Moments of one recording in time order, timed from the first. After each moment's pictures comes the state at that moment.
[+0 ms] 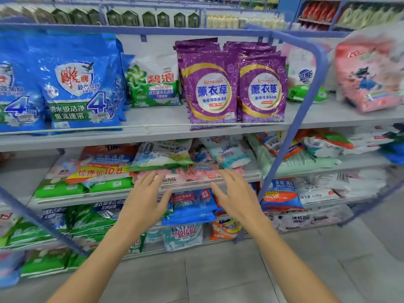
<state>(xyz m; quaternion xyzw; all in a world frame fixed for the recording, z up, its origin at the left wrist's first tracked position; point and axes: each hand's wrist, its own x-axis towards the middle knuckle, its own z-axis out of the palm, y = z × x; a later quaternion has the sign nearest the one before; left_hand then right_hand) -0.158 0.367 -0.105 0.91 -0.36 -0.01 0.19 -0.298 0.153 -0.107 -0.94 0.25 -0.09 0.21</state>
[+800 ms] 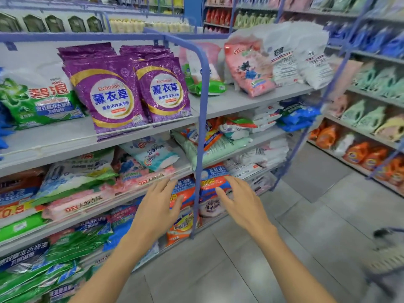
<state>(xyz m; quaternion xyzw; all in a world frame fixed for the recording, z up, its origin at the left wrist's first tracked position) -0.291 0.226 -0.100 0.81 -0.54 -0.05 0.23 -0.487 0.095 -0.092 -0.86 0.45 -0.15 0.20</state>
